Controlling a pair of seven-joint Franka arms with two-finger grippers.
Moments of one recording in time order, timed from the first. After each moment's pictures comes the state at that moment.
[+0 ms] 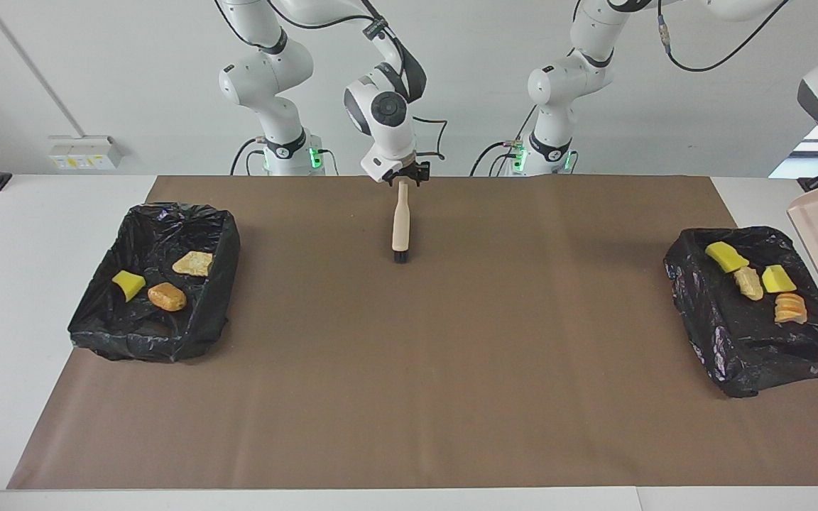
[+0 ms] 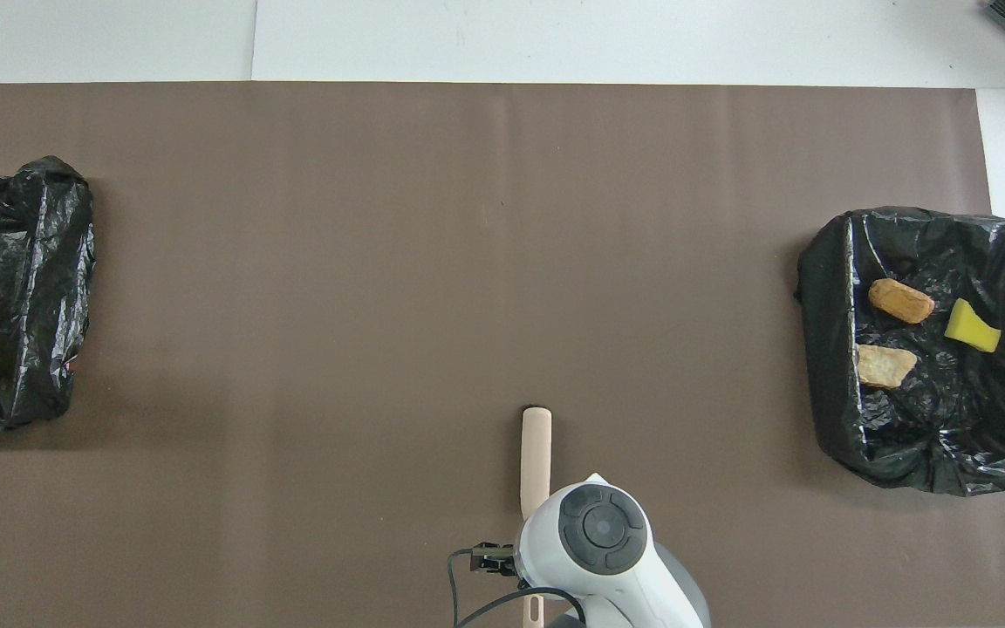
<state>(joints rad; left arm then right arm) 0.27 0.12 -0.05 -1.63 0.80 1.99 1.71 0.59 -0.08 0.18 -2.39 0.39 2.15 0.64</state>
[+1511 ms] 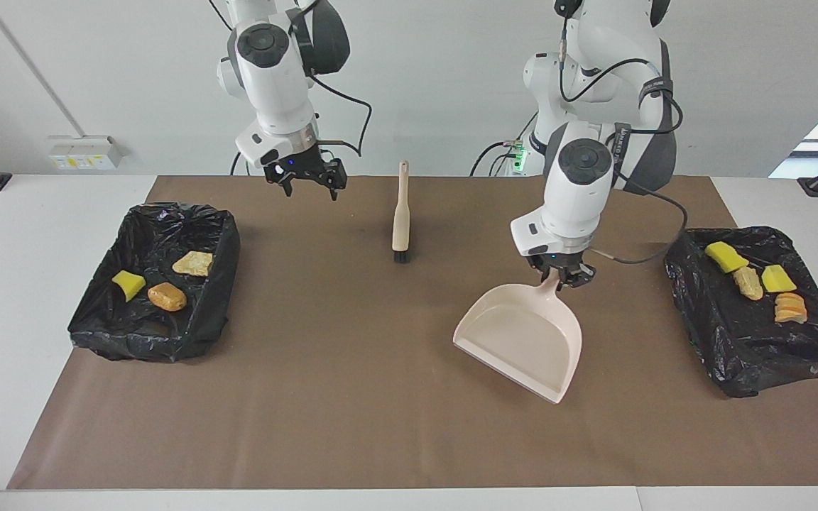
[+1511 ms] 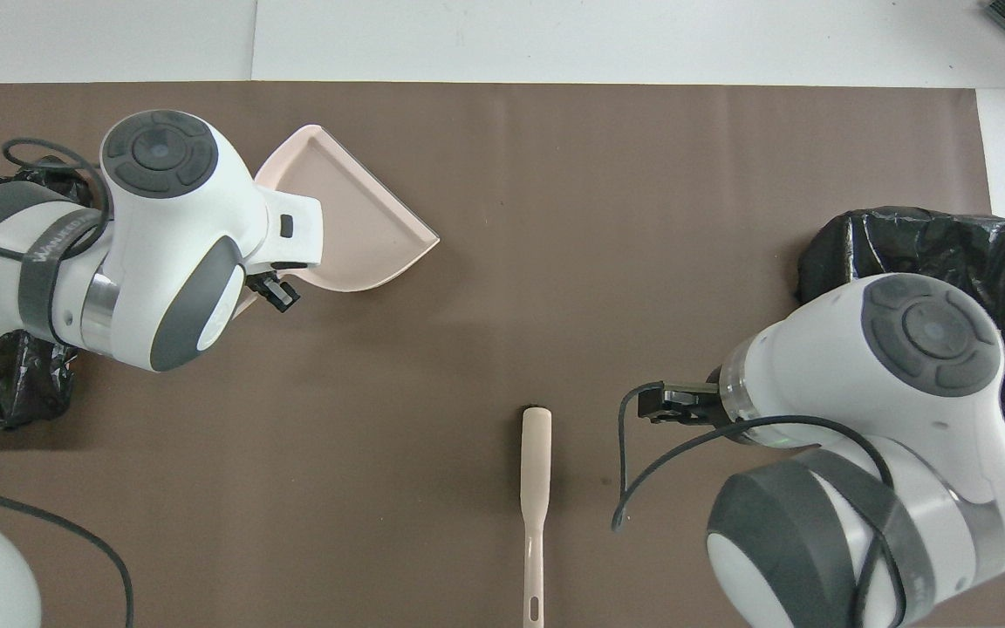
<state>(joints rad) -0.42 0.33 -0.06 -1.63 0.08 1.88 -0.05 0.04 -0.16 0.16 -1.95 0.03 1.75 0.28</state>
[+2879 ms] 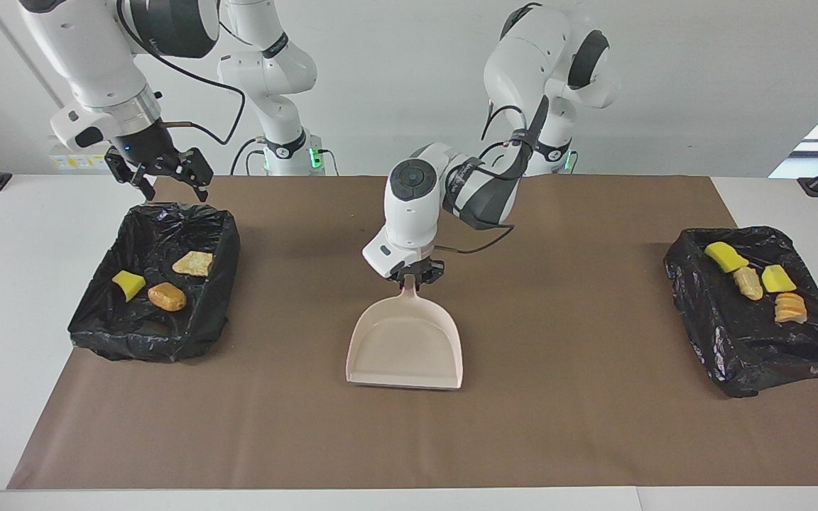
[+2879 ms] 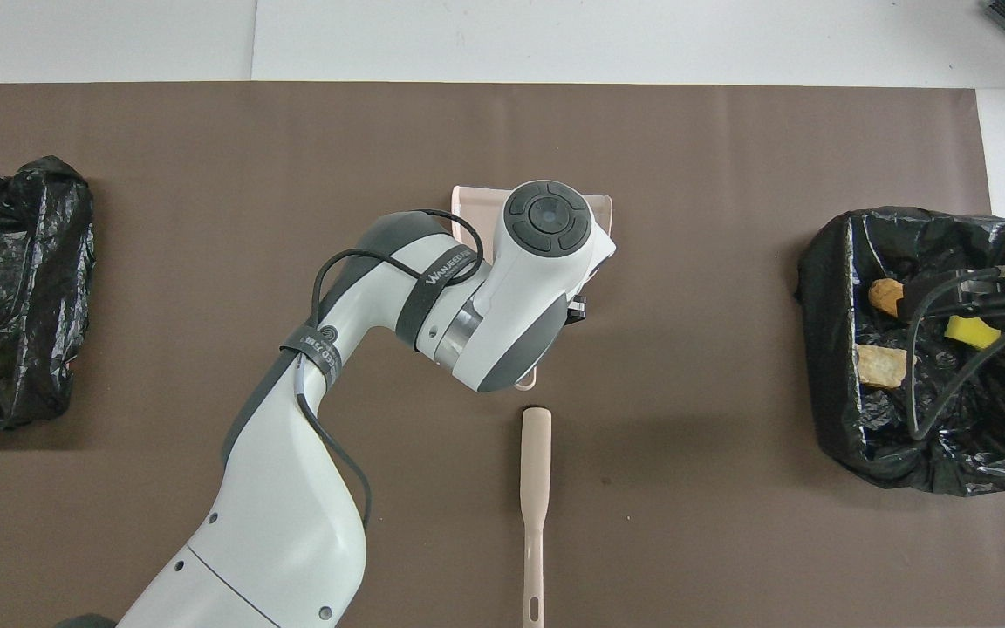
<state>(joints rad) -0.68 0.67 -0.06 -1.26 -0.03 1.88 -0.56 0.11 -0.05 -0.15 -1.70 -0.01 1.60 -0.01</state>
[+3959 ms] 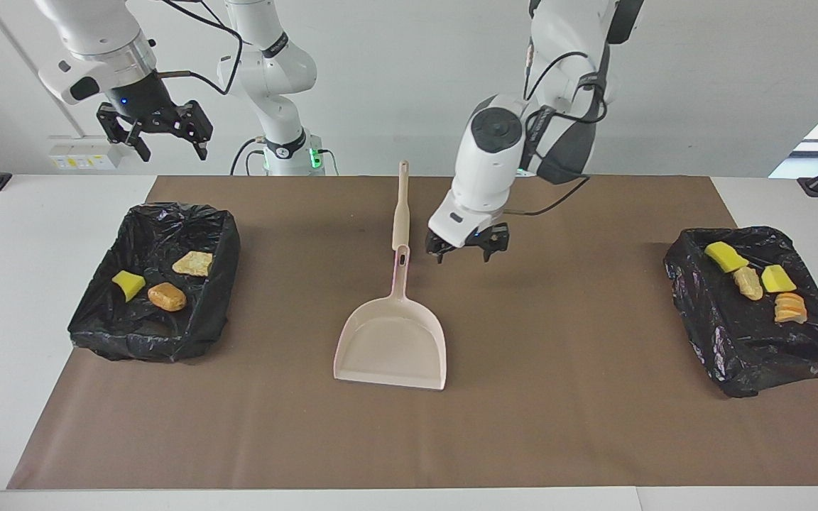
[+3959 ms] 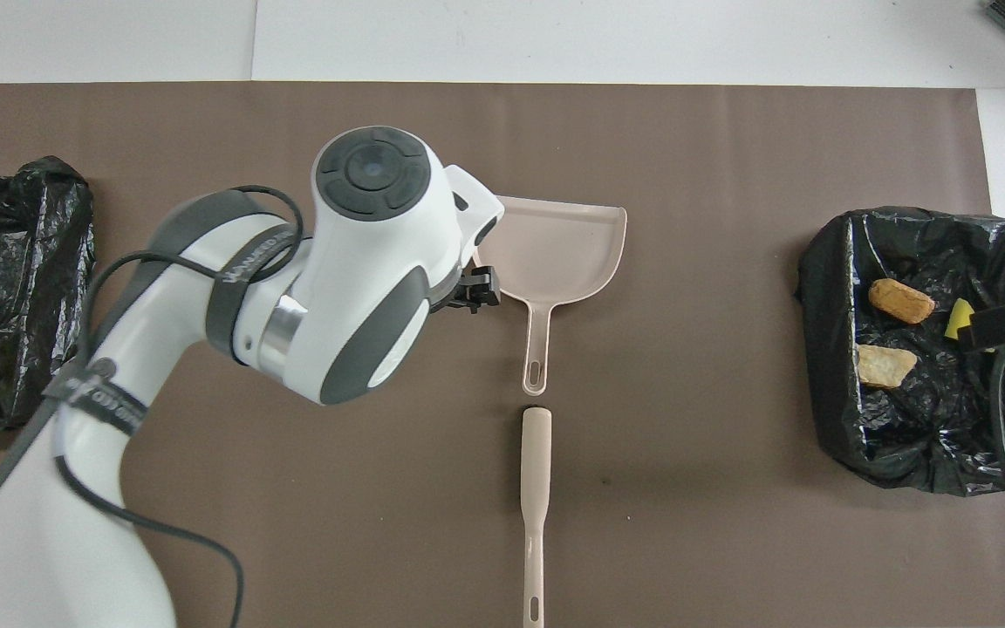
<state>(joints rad) -0.50 0.24 -0.02 -1.59 -0.05 1.79 -0.49 0.11 -0.07 -0.15 -1.55 -0.02 1.41 -0.07</state>
